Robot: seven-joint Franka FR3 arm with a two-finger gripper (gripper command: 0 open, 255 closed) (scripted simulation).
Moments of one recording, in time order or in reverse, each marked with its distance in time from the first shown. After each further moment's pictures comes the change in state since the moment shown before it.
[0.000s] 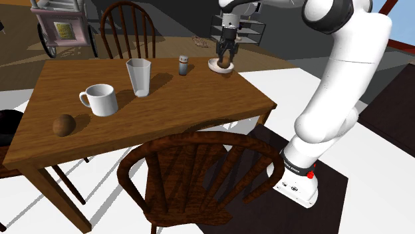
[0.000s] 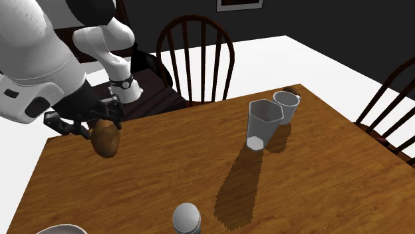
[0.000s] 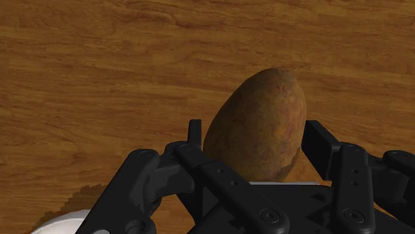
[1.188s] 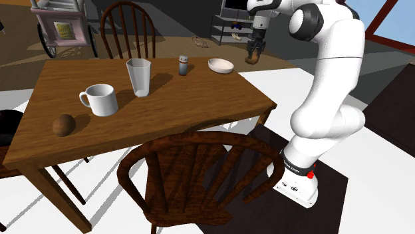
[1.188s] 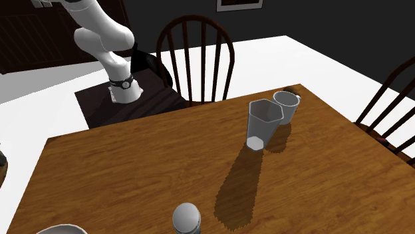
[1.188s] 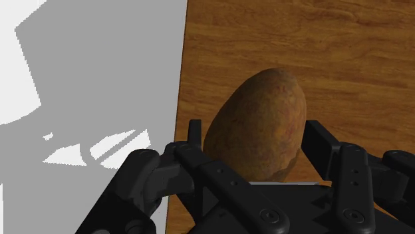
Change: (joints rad) arm -0.253 0.242 -0.130 0.358 -0.014 -0.114 -0.369
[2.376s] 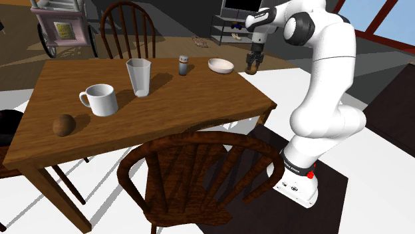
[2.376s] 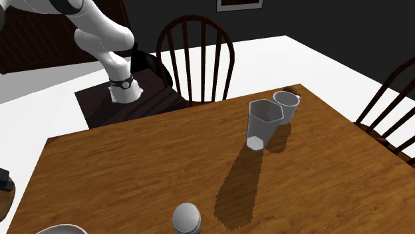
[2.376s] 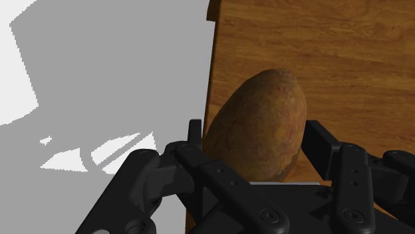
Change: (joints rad) arm -0.039 0.105 -0.008 -0.042 0.009 0.147 -0.045
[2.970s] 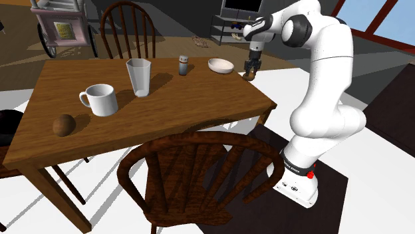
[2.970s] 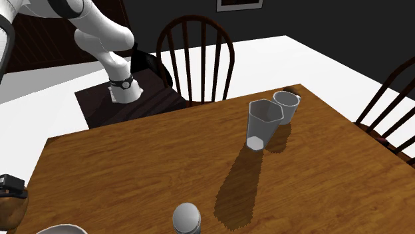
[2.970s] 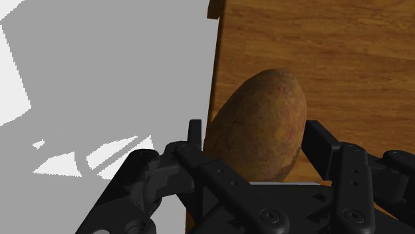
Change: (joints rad) arm 0.000 0.033 0.003 -0.066 0.004 0.099 0.001
